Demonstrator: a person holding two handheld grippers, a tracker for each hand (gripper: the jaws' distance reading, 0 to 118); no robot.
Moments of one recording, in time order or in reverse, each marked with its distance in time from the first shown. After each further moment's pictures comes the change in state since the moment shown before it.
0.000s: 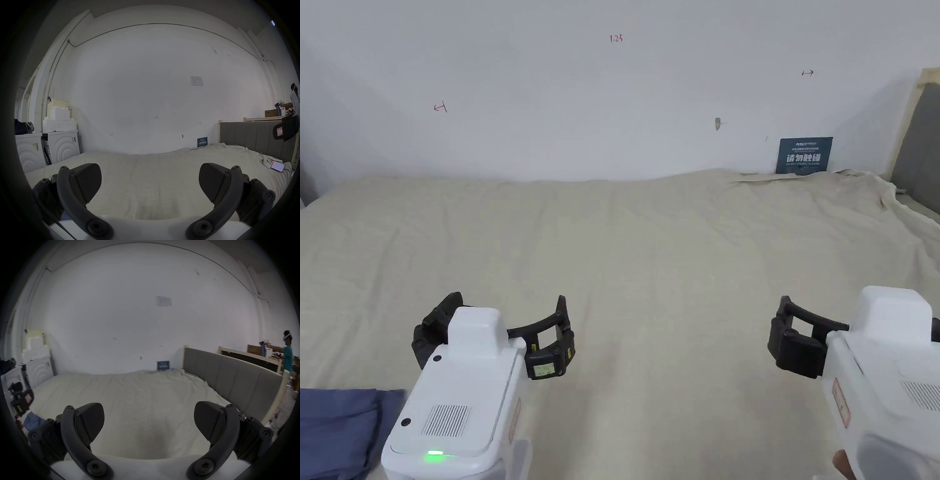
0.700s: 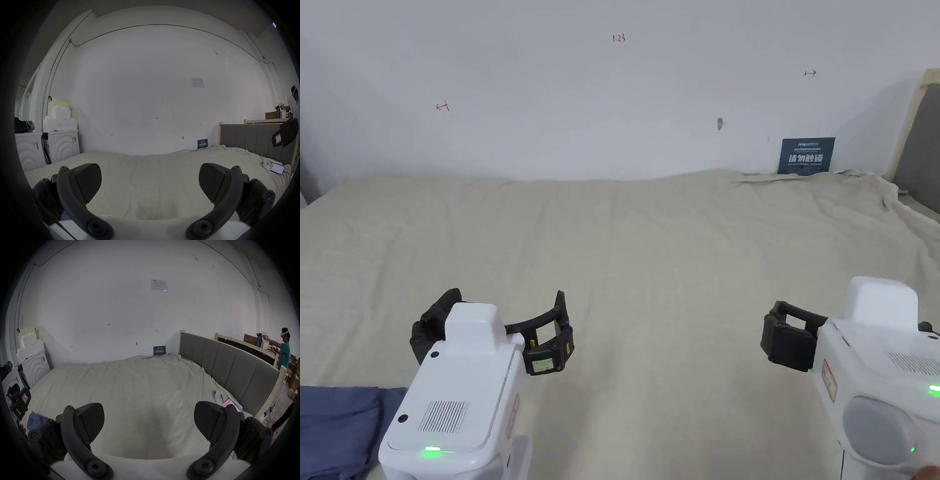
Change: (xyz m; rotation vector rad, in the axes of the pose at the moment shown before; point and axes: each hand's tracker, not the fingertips) left arm -0.002 0.003 0.001 0.009 0.005 0.014; right arm -0.009 0.013 -0.001 -0.116 0.009 -0.013
